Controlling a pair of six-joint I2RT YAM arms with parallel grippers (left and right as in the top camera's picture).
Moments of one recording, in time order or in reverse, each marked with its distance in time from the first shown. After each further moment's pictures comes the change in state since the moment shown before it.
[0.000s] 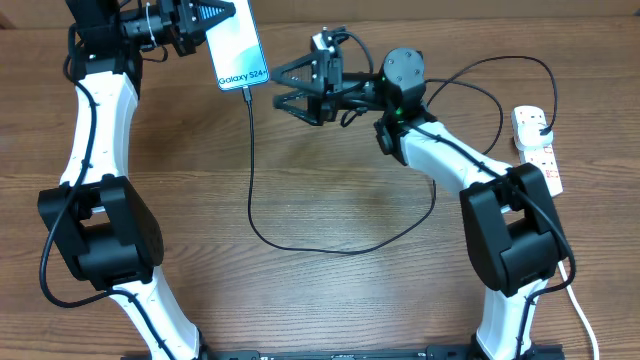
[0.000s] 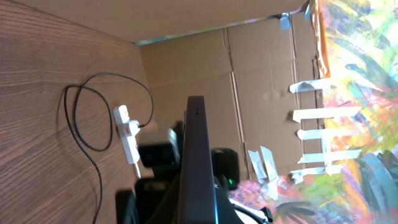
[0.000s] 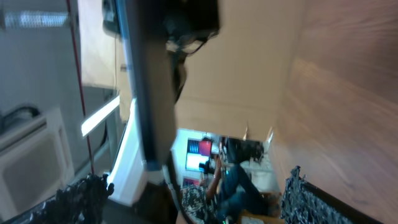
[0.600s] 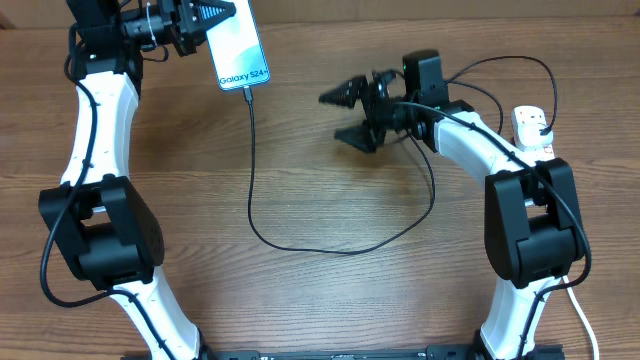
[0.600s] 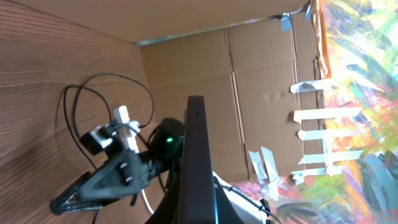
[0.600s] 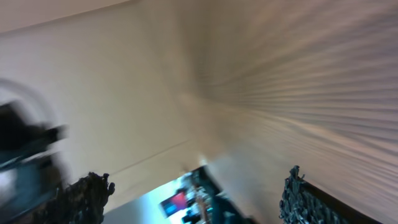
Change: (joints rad) left arm -0.010 0.000 0.000 0.000 -0.012 0.000; right arm -0.143 0.000 0.005 -1.057 0.167 -0.554
